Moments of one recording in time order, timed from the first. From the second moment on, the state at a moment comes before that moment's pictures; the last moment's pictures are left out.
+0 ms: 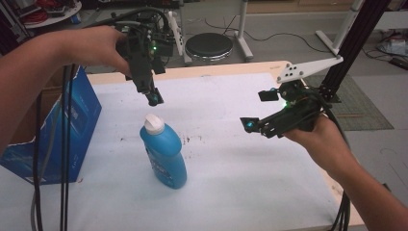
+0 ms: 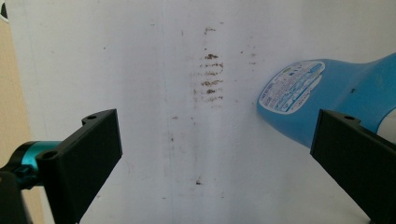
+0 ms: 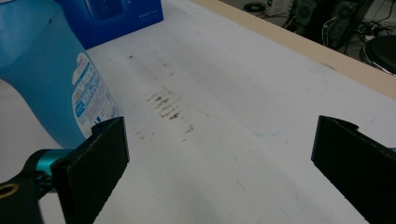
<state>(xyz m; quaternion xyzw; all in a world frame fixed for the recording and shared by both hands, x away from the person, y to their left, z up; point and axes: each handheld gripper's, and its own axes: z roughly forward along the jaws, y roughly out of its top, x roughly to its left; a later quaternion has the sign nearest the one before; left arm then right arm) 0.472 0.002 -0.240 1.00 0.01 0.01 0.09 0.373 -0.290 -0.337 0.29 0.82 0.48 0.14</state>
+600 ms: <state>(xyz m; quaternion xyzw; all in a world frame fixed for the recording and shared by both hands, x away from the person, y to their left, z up) 0.472 0.002 -0.241 1.00 0.01 0.01 0.09 0.305 -0.268 -0.340 0.30 0.81 0.47 0.20</state>
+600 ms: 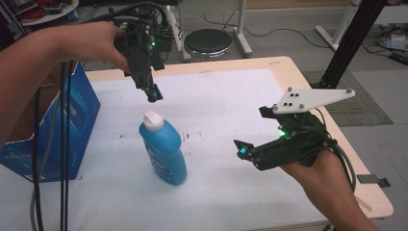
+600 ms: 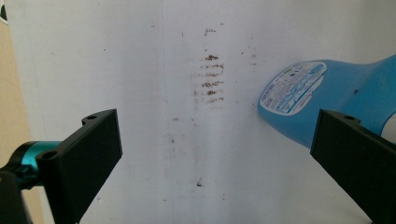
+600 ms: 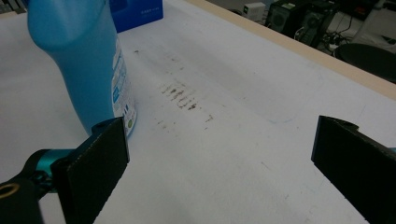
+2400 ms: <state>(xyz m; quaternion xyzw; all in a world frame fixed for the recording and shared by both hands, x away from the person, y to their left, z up) 0.475 0.003 -0.242 1.00 0.01 0.02 0.09 0.298 -0.136 -0.388 0.31 0.78 0.52 0.18</state>
